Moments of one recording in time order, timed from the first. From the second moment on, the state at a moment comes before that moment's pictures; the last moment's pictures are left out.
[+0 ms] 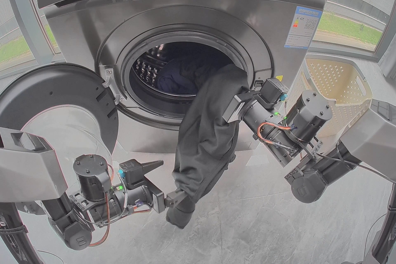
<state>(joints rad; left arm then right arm) -0.54 2.02 -0.30 -1.55 -0.24 -0.02 0.66 2.10 -0.94 -1.55 -0.05 0.17</state>
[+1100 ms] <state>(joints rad) -0.55 2.13 -0.50 -1.55 -0.27 0.01 0.74 2.05 -0.92 -1.54 -0.04 0.17</state>
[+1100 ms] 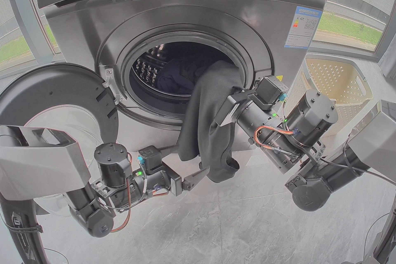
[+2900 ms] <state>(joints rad) -0.49 2.17 -0.79 -1.55 -0.12 -0.13 0.70 1.89 -0.71 -1.55 -0.04 0.19</state>
